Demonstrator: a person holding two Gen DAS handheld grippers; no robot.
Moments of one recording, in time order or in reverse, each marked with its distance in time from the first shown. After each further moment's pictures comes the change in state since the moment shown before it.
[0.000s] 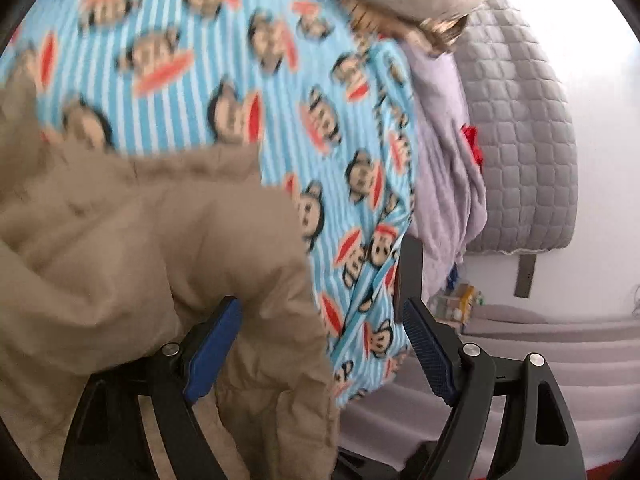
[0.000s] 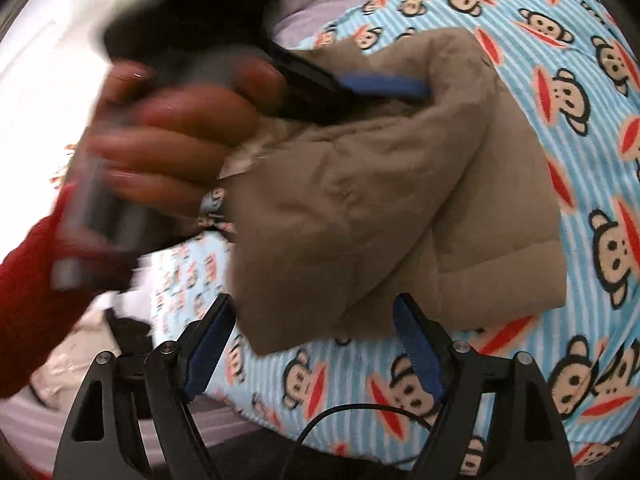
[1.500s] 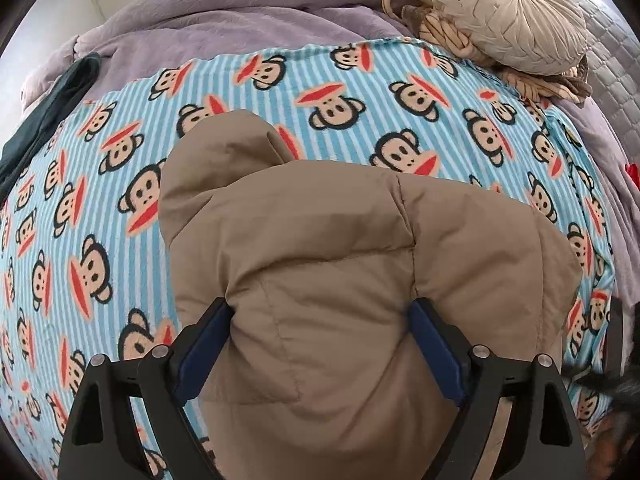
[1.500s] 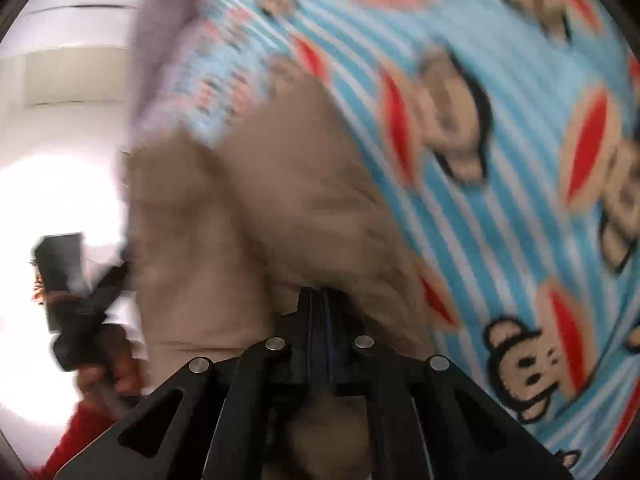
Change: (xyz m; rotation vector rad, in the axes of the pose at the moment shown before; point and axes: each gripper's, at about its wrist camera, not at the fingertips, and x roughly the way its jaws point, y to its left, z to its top) left arm -0.037 0.085 -0.009 0.029 -0.335 0.716; right arm -0.038 -0.145 0.085 0.335 -0.016 0.015
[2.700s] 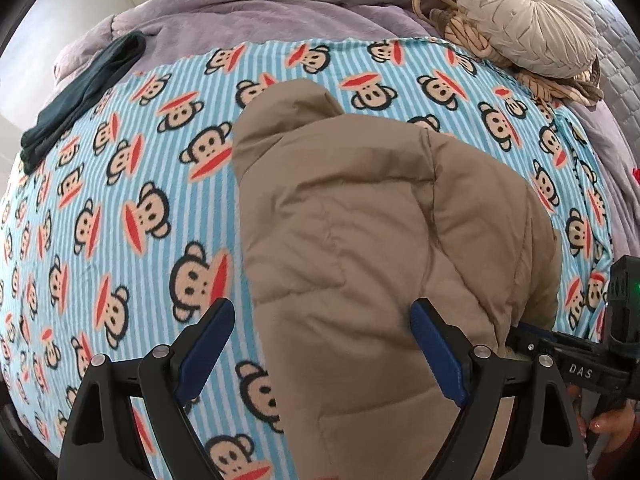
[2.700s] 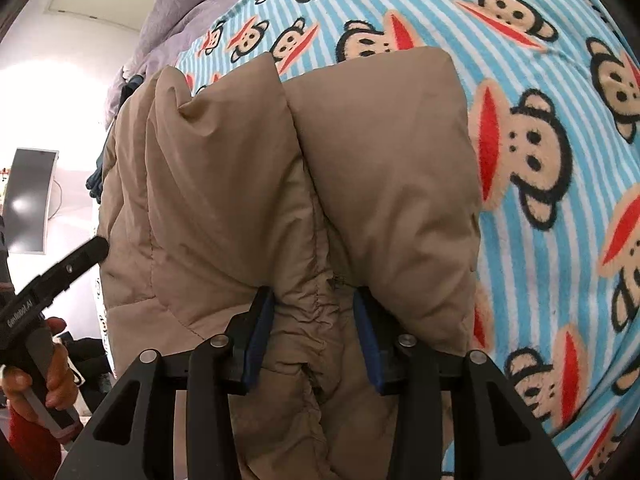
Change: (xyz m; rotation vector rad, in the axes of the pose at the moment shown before) left arm -0.056 0.024 -0.046 -0.079 0.037 0.063; right arm 0.073 0.050 0.011 -0.245 0.130 -0.196
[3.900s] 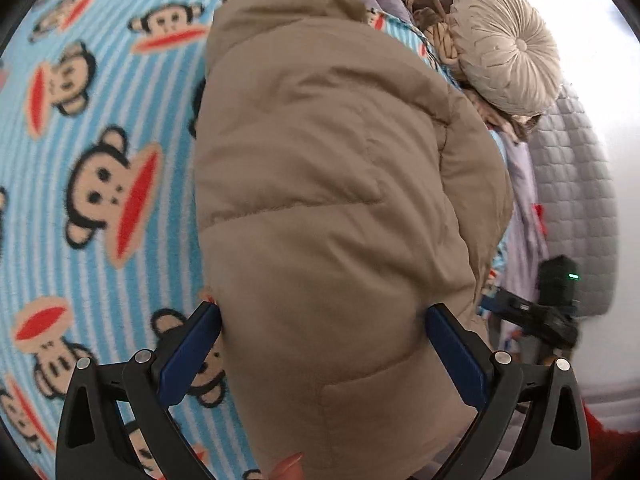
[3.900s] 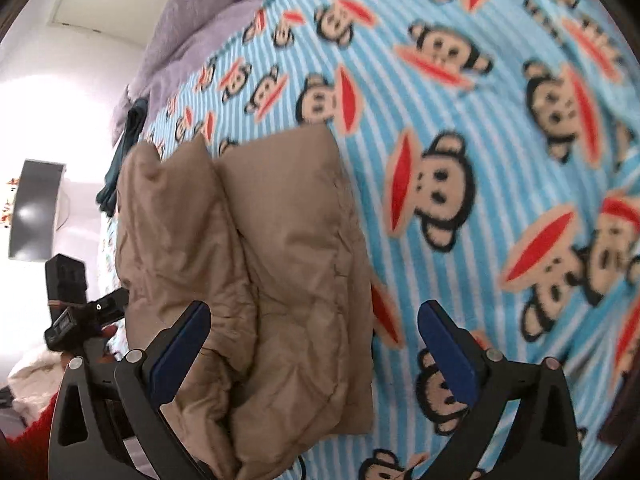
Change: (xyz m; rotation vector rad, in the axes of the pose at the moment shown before) left arm 0.060 0.076 -0.033 -0.206 0.187 -0.597; right arm -0.063 -0.050 0.015 0.015 -0.003 0.043
